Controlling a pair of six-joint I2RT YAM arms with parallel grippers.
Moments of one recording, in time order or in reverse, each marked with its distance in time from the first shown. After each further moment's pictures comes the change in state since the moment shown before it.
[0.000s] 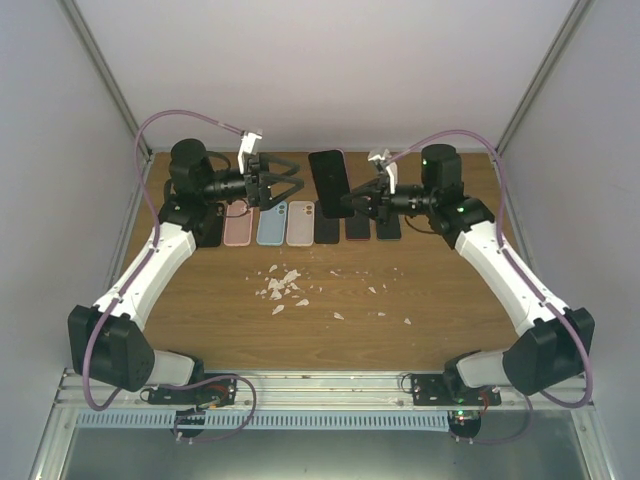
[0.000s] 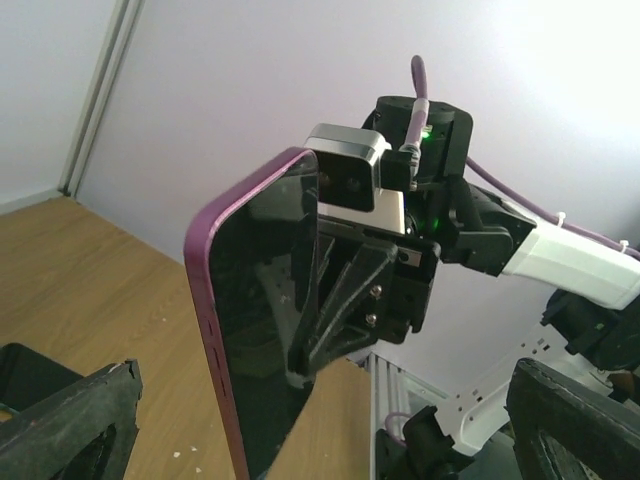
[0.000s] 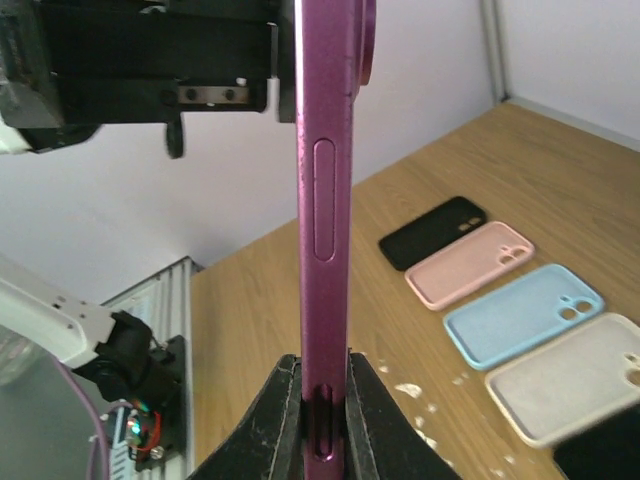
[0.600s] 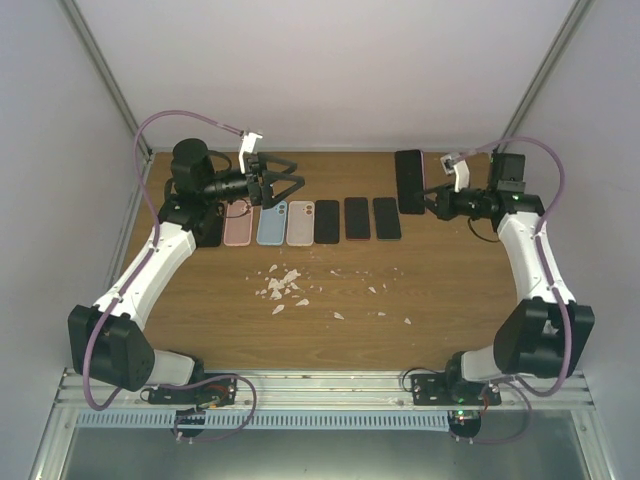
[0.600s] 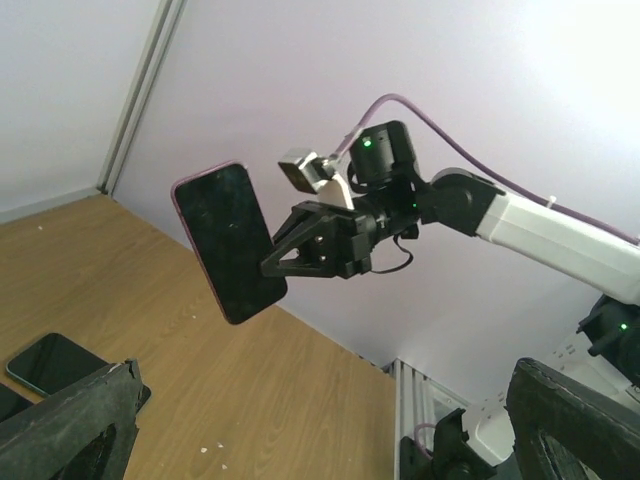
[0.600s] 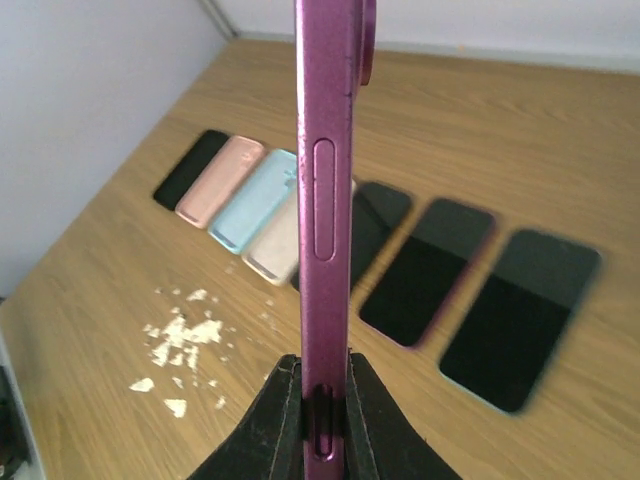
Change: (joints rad) left arm 0.001 0.003 0.005 -0.071 -0.065 0.059; right arm -0.467 0.042 0.000 -0.363 0.056 -0.269
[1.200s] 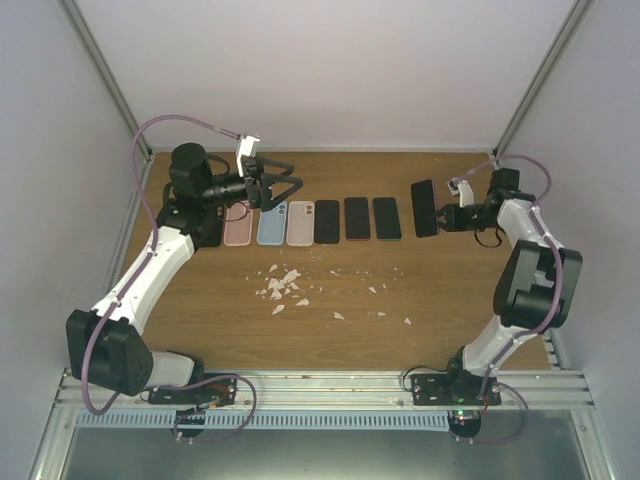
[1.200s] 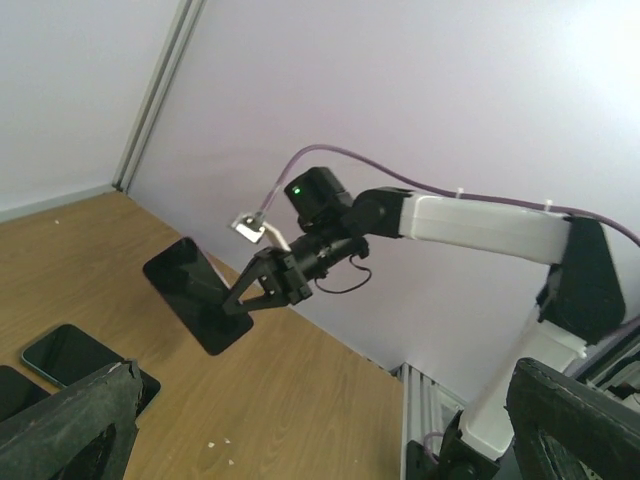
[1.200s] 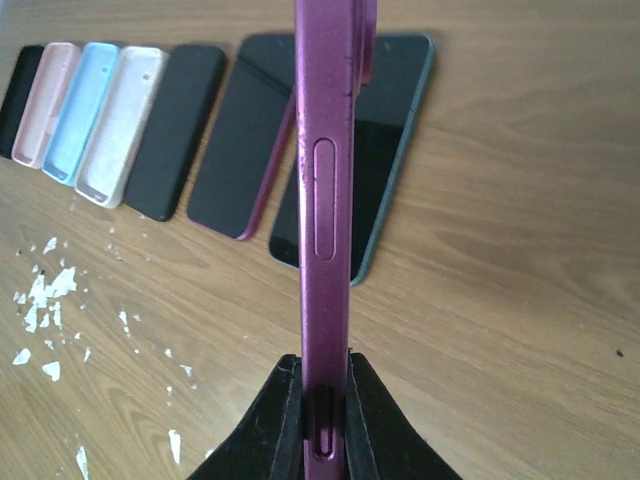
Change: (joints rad) left arm 0.010 -0.019 -0.033 0.002 -0.028 -0.002; right arm -0.151 0.298 0.003 -0.095 0.131 -0.140
